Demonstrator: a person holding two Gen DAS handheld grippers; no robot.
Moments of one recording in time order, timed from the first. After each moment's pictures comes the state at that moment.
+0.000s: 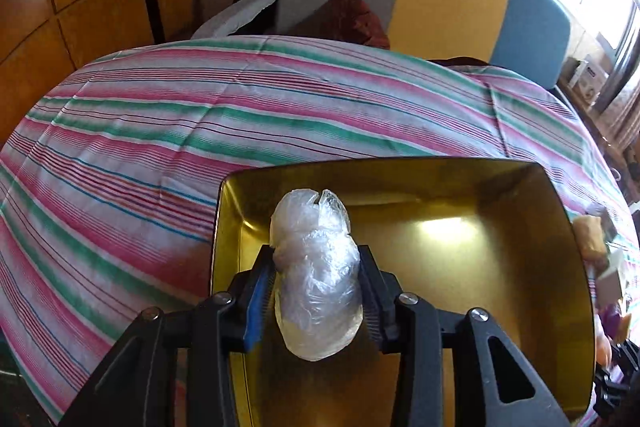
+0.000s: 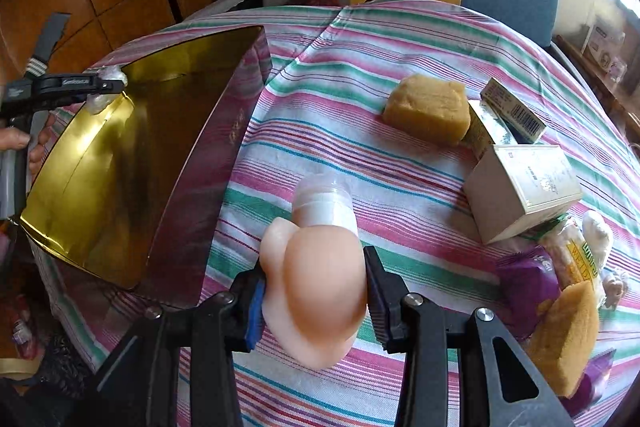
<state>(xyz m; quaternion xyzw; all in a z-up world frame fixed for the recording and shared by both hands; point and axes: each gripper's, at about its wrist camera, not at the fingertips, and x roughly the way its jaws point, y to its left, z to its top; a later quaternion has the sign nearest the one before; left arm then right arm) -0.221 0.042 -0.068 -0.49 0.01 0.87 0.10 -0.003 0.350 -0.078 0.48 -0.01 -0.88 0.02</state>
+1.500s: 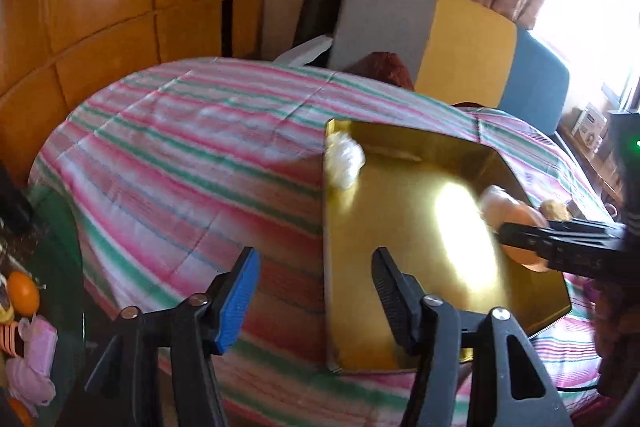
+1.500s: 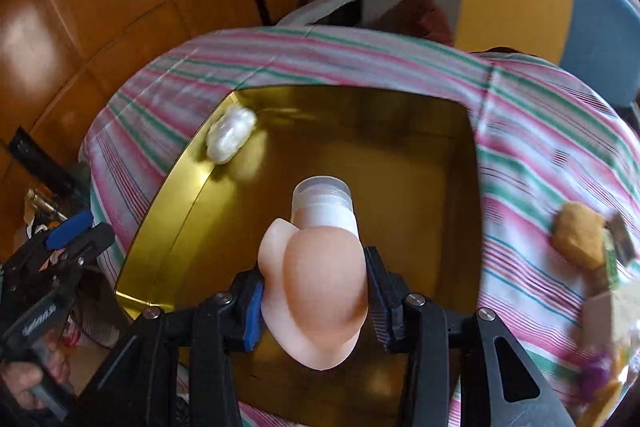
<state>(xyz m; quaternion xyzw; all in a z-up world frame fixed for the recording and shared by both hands) -0.042 -0.048 -0.030 -0.41 -0.05 0.91 0.04 -0.095 0.169 -0.033 0.50 0.00 -0.85 0.14</state>
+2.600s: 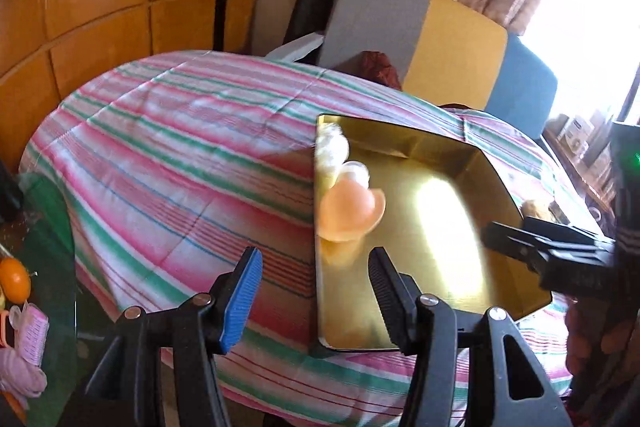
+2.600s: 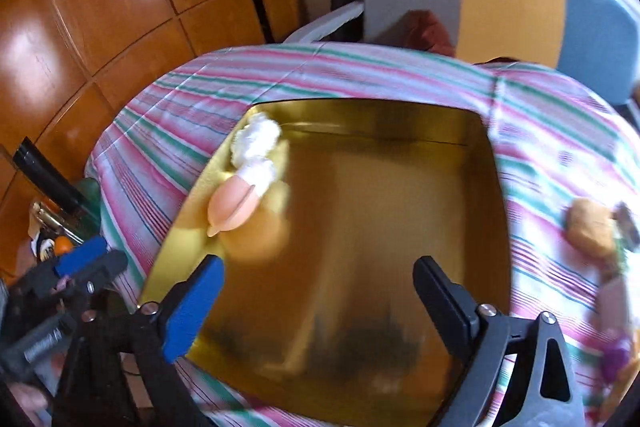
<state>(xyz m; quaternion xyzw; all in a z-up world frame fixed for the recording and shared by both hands) -0.031 -0.046 -0.020 -0.41 -0.06 0.91 0.08 -0.056 0.186 -0.016 0.44 -0.02 -0.89 0.12</state>
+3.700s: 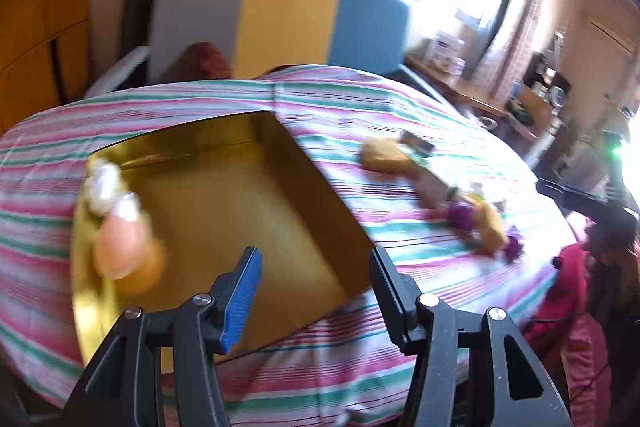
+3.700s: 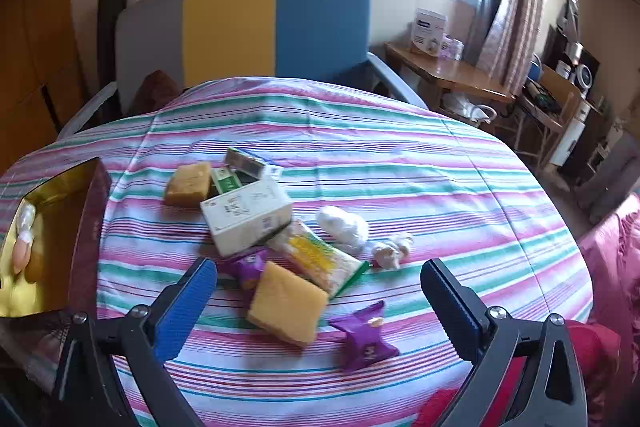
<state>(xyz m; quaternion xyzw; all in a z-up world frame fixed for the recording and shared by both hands) -0.003 0.123 0.009 -0.40 0.03 0.86 0.33 0.105 0.494 0.032 0.38 -0.07 -0.89 -0.24</state>
